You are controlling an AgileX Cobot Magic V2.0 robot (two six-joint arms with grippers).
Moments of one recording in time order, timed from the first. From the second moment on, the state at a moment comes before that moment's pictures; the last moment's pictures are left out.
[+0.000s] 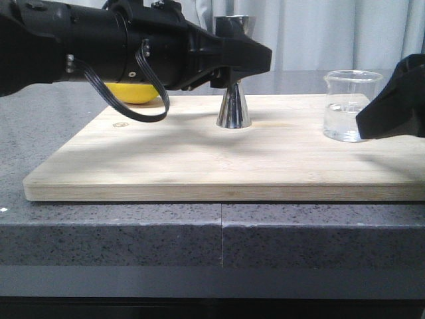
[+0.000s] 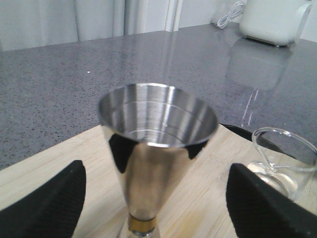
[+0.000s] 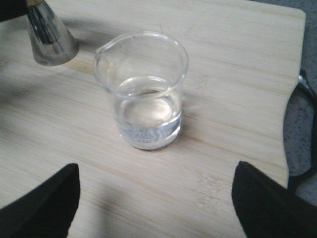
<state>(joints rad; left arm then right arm) -0.62 1.79 -0.93 0.63 -0.72 -0.57 0.36 1.03 -0.45 0.22 0.02 -0.18</state>
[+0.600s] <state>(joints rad) -0.62 1.85 -0.96 0.65 -0.77 -0.60 0.36 1.08 -0.41 0.22 -0.12 -0.18</state>
